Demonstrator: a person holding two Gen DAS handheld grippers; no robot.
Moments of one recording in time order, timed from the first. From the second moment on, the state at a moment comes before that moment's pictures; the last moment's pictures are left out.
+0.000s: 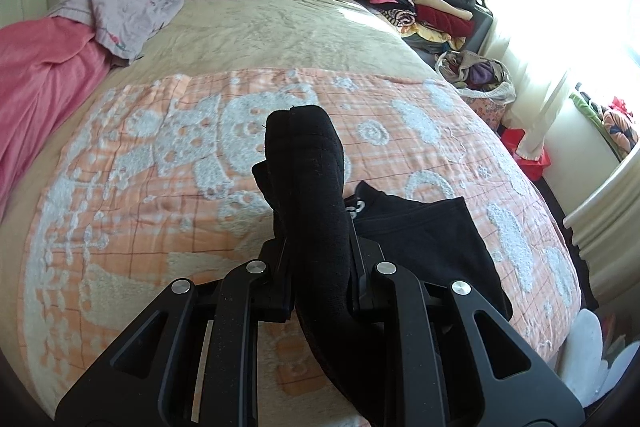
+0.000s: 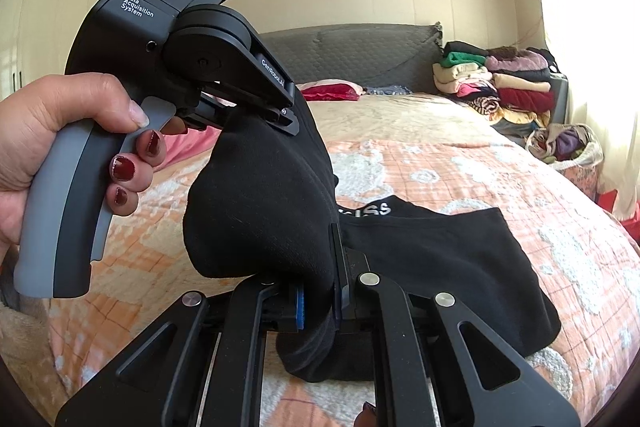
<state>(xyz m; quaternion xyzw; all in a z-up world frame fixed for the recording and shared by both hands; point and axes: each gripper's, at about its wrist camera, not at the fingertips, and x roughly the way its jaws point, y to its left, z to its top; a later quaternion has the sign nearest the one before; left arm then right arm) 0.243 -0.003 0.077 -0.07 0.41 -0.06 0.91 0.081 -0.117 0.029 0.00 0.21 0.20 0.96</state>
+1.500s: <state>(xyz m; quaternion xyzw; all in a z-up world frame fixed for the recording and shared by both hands) 0.297 -0.161 0.003 -0.04 0.47 -0.10 0.88 0.109 -0.239 -0.036 0.18 0.29 0.17 0.92</state>
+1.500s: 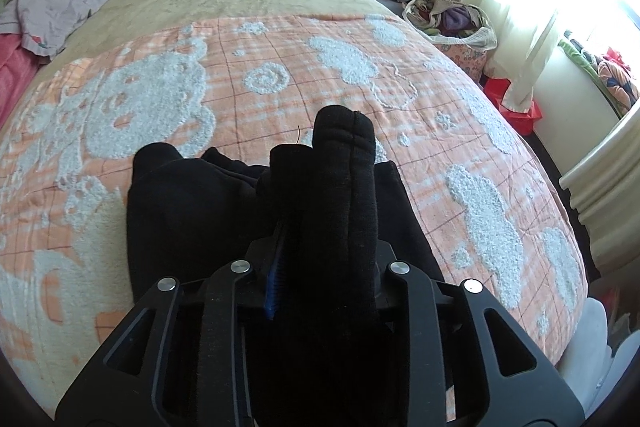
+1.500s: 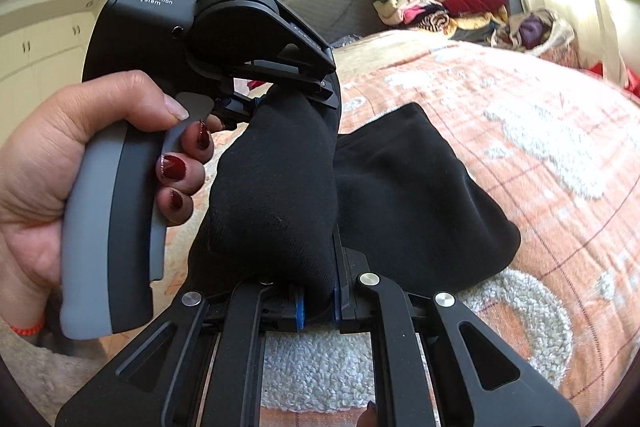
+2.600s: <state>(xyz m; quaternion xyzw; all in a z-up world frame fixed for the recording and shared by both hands) 0.212 -0.081 -0.030 -0.04 0.42 -0.09 0.90 0.173 -0.312 -0.042 0.34 0.34 0.22 0.85</state>
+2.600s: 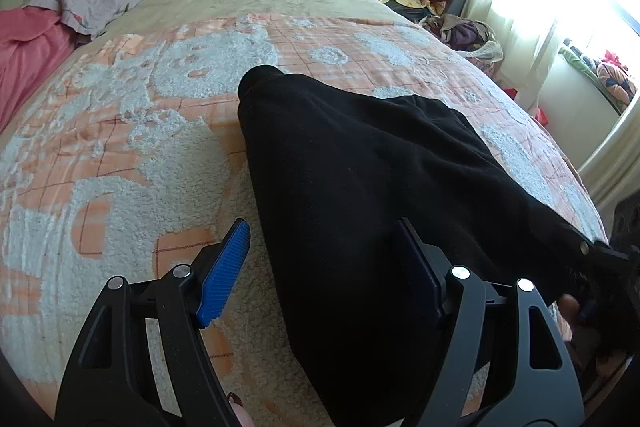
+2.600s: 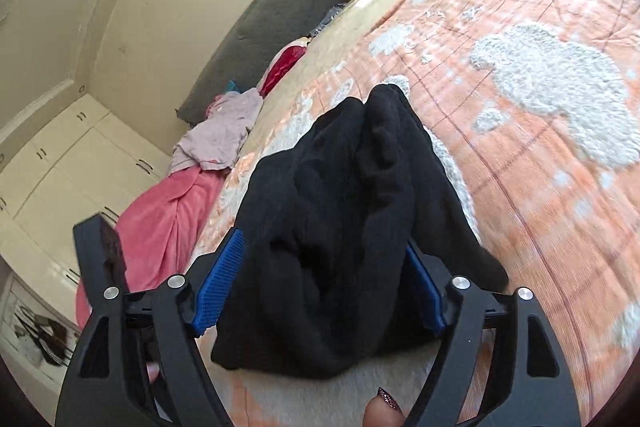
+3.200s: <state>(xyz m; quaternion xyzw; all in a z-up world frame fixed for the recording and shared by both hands) 0.204 -0.097 -0.035 -0.05 0.43 -0.12 0.89 0.169 -0.321 -0.053 0.23 0.36 0.14 0.89</state>
